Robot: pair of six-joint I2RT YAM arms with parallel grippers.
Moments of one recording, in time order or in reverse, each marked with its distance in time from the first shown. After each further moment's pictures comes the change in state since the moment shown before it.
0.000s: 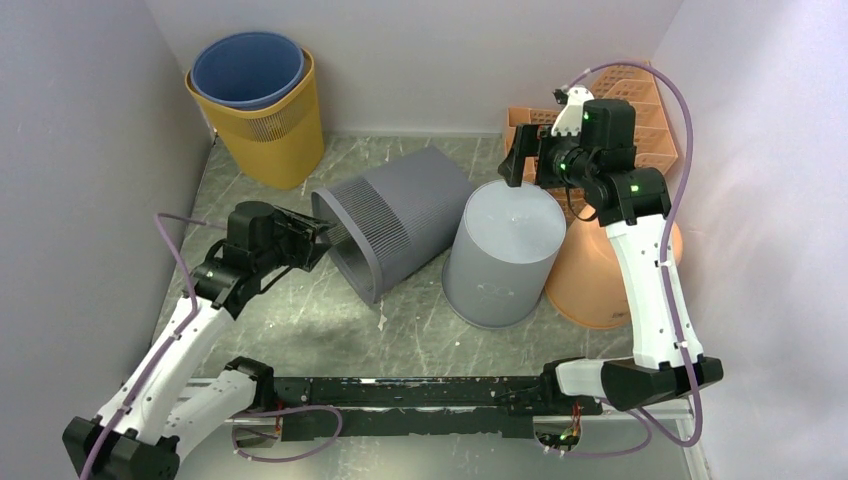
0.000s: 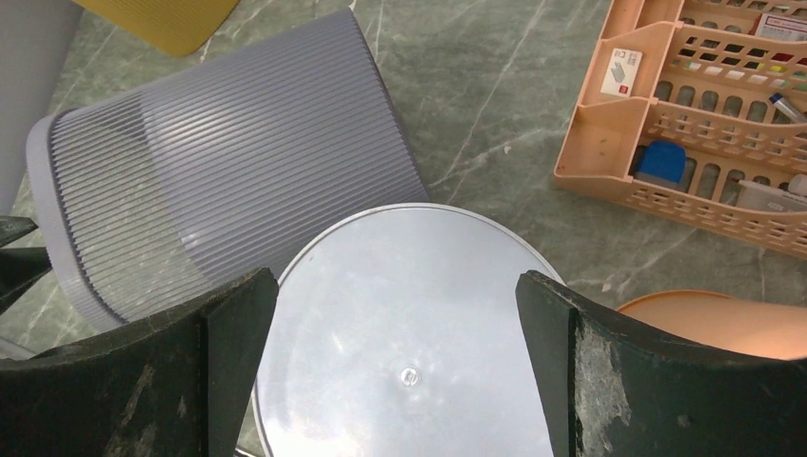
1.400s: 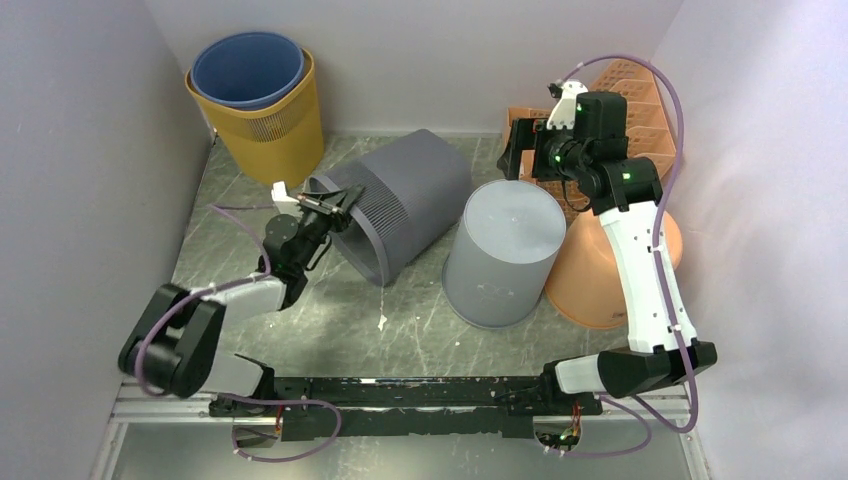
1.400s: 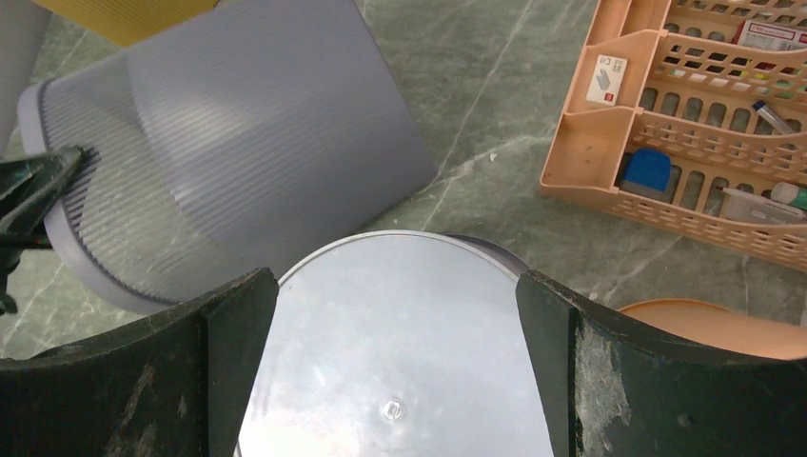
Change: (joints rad) left arm -0.067 0.438 -0.349 1.438 -0.007 -0.109; right arm 0.000 0.051 0.026 0.013 0.024 -0.013
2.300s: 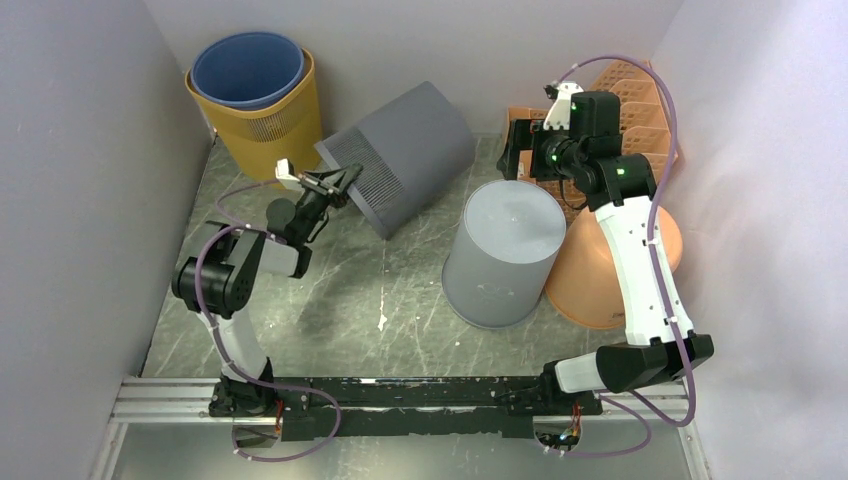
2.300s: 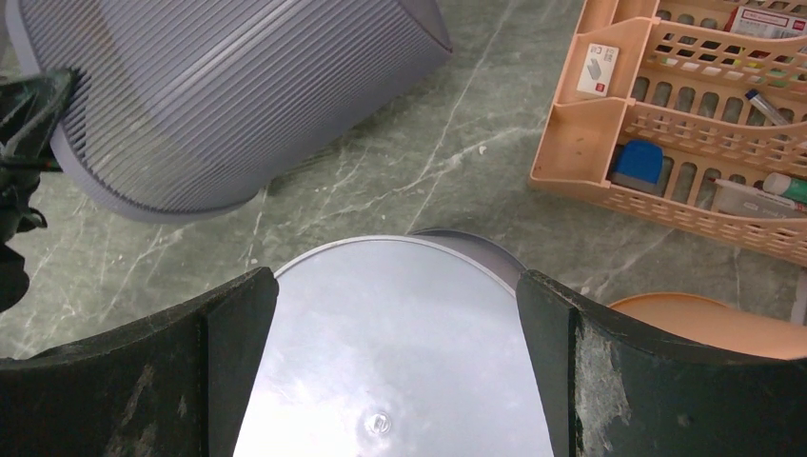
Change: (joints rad) left arm 0.148 0.544 0.241 0.539 0.257 -0.060; right arm 0.000 0.031 -0.005 -0.002 0.022 -0.013
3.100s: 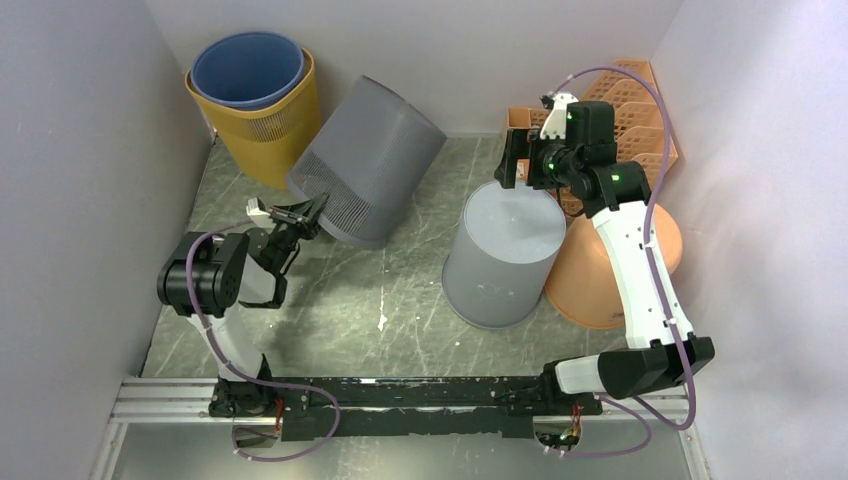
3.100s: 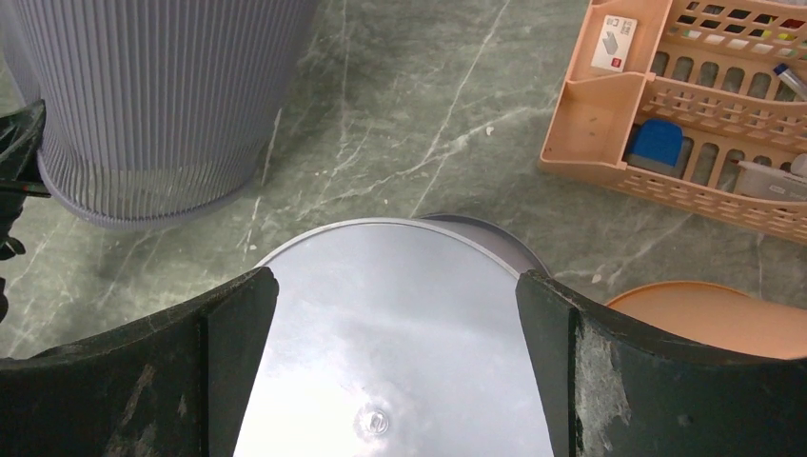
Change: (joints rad) left arm 0.192 -0.008 -0.336 0.095 0.074 -0.077; right arm 0.000 -0.029 -0.095 0.037 -0.015 0.007
